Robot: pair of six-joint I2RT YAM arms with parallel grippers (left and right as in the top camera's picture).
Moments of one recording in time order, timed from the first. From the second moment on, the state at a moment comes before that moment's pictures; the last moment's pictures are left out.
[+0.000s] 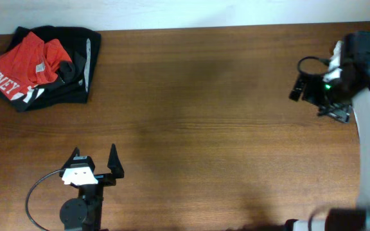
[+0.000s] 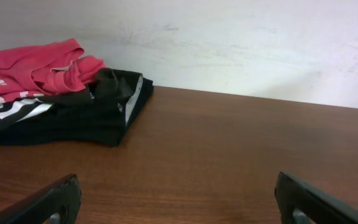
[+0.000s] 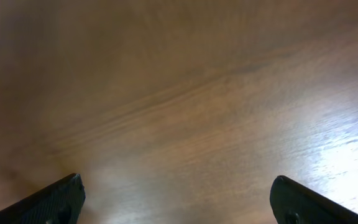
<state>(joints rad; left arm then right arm) 0.10 0.01 0.01 -0.07 0.07 -0.12 -0.19 1.53 1.68 -1.38 -0.12 0.29</state>
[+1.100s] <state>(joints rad) 0.10 0.01 0.01 -0.07 0.07 -0.12 -0.03 0.01 0.06 0.01 -0.09 0.24</state>
